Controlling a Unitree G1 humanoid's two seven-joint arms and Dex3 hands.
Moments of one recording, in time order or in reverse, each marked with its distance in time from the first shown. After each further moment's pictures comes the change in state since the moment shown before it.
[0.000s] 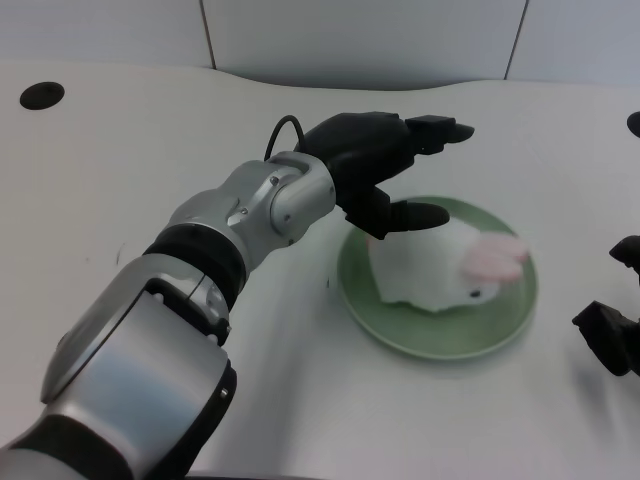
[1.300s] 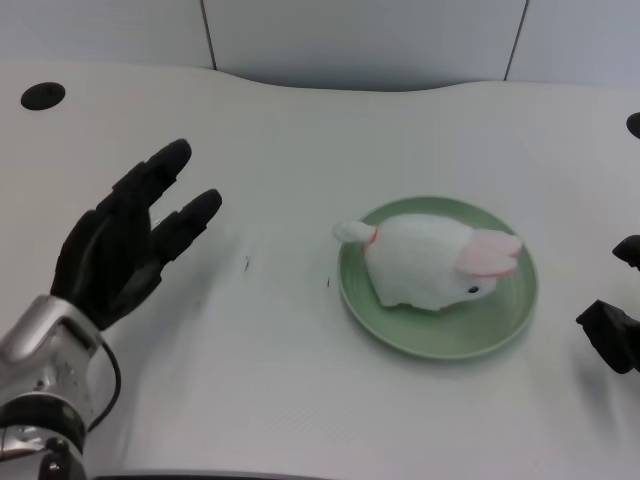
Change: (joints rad) left arm 0.488 0.198 0.854 -0.116 -0.977 0.238 -0.827; right arm -0.001 -0.009 0.004 -0.001 -0.003 0.011 -0.029
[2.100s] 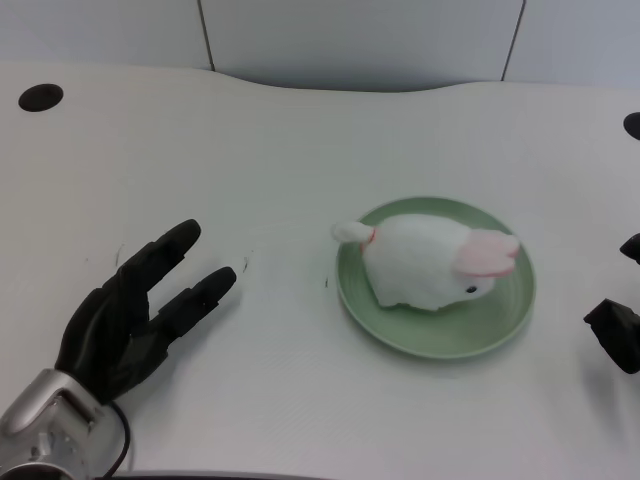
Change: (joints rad) left arm 0.171 -0.020 -0.027 -0.101 -0.030 0.083 -0.068; right arm -0.004 -0.016 -0.003 0.008 -0.001 -0.016 0.005
